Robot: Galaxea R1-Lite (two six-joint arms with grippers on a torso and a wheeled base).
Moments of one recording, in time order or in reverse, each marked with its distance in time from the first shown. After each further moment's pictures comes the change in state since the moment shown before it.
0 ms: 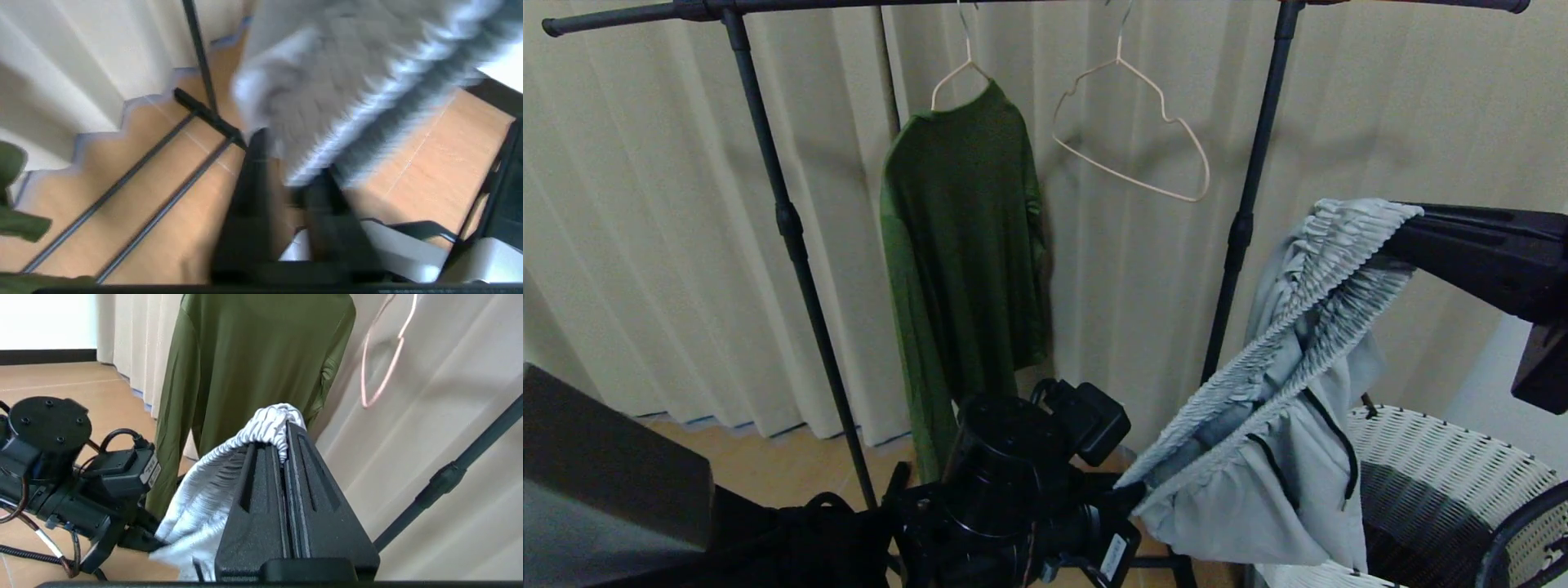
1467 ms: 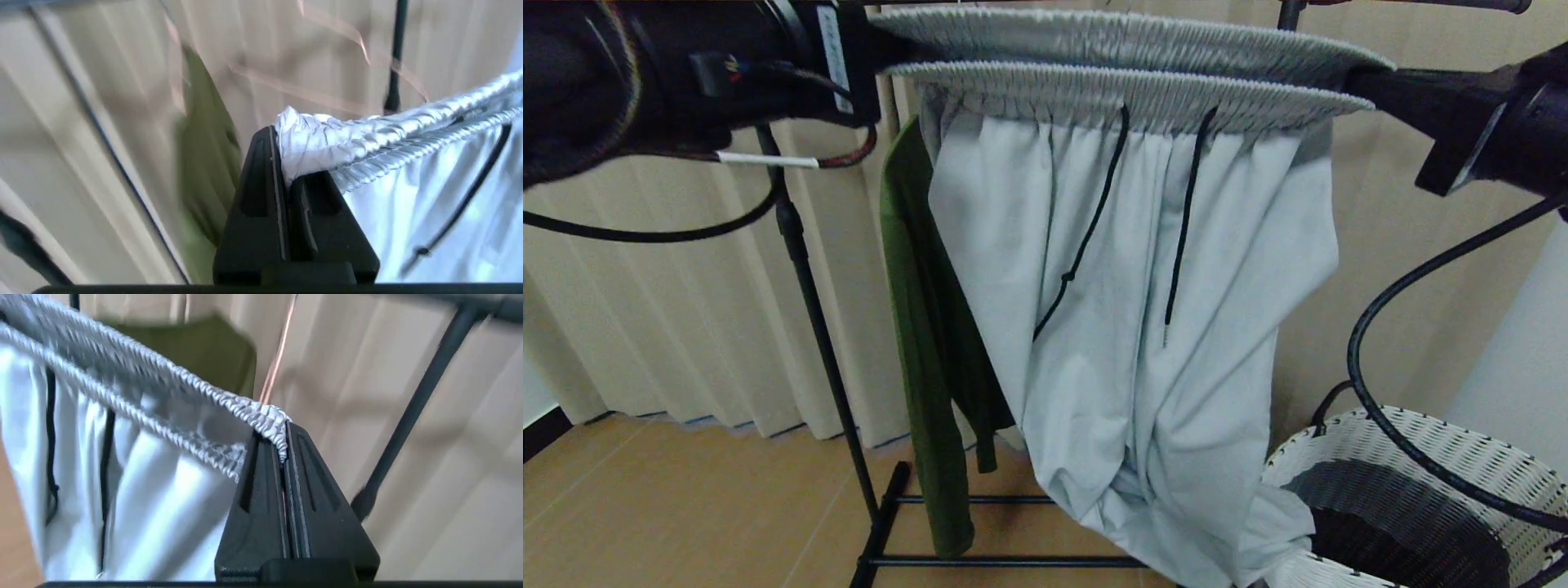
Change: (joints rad) left arm 0.364 -0.426 -0.680 0.613 0.134 0.206; right arm -0.279 0.219 -0.232 -0.113 0.030 0.067
